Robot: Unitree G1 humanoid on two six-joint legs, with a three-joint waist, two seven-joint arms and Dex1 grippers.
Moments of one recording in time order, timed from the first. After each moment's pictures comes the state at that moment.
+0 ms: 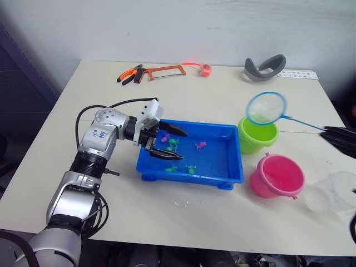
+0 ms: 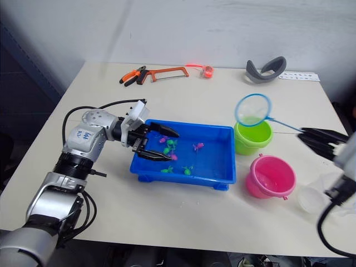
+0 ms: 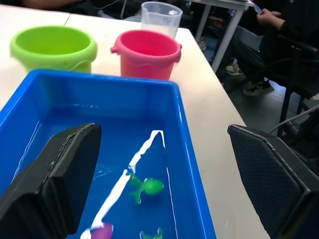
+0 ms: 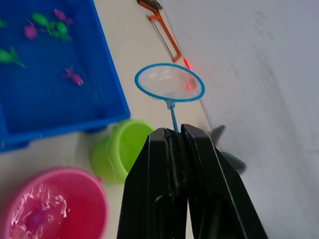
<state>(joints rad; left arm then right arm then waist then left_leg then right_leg) -0.88 0.53 -0.18 0.40 -0.33 0.31 -1.45 0.55 -1.21 -0.98 -0.72 0.73 0.25 0.69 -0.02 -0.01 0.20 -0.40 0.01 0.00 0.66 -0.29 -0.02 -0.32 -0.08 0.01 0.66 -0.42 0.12</state>
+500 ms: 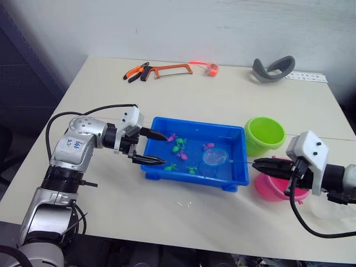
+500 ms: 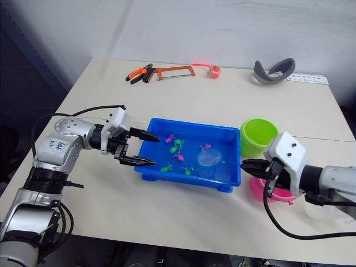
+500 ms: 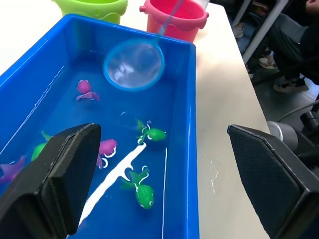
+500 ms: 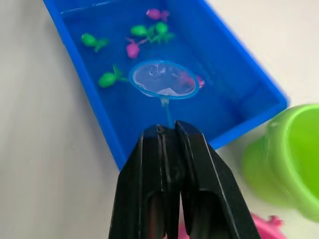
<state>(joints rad) -0.71 0.67 -0.12 0.14 -0.35 0.44 -1.36 0.13 -1.21 -0.34 -0.62 0.90 0.66 0.67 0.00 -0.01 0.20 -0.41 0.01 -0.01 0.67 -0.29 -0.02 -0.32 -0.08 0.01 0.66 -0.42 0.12</state>
